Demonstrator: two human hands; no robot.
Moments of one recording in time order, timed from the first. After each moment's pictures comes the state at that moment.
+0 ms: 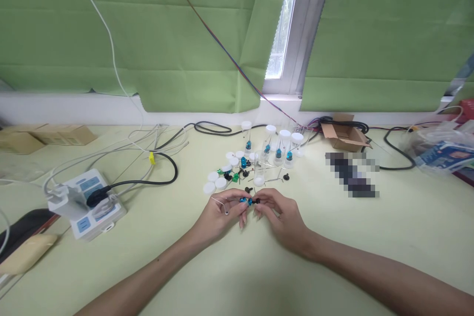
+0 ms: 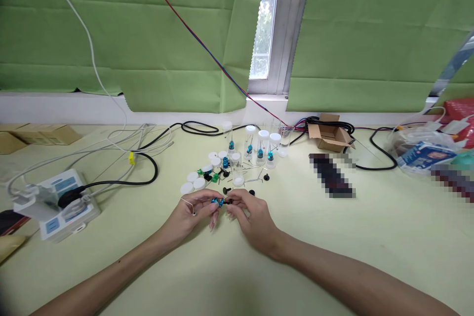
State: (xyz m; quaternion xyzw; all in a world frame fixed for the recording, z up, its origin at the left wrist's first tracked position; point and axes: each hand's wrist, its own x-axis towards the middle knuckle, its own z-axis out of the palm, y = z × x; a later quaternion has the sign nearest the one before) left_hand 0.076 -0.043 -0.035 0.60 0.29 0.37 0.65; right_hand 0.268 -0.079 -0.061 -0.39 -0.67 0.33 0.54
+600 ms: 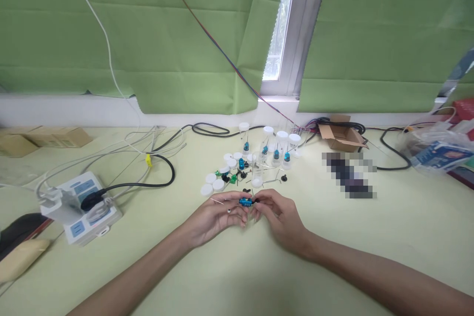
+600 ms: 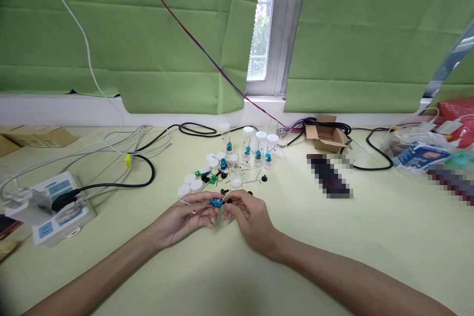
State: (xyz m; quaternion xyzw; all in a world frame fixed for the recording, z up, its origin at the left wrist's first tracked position) left_hand 0.065 -0.034 -0.029 0.40 0.26 0.30 0.82; right_hand 0.267 -0.078 -0.055 -0.39 -0.64 0.36 0.55
